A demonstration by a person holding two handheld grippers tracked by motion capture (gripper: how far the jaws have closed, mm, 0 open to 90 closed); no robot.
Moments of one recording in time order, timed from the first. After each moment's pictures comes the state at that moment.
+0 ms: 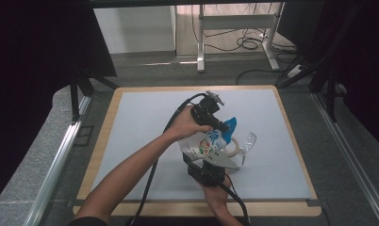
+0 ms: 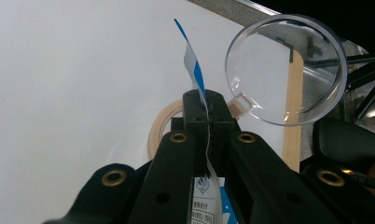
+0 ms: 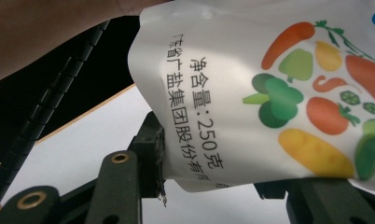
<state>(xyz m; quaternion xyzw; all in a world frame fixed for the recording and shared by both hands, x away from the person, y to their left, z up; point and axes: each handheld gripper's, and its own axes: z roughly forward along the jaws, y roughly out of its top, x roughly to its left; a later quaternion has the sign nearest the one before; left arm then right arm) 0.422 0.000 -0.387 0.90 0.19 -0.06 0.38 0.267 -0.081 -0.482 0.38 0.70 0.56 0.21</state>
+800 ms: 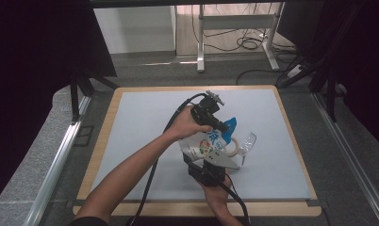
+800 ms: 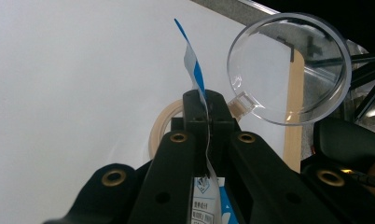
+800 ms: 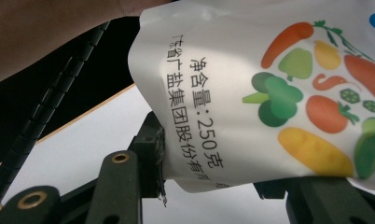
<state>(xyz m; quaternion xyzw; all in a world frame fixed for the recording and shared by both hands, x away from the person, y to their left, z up) 0.423 0.000 -0.388 0.90 0.19 -0.06 0.38 0.267 -0.082 -0.482 0.38 0.70 0.56 0.21</state>
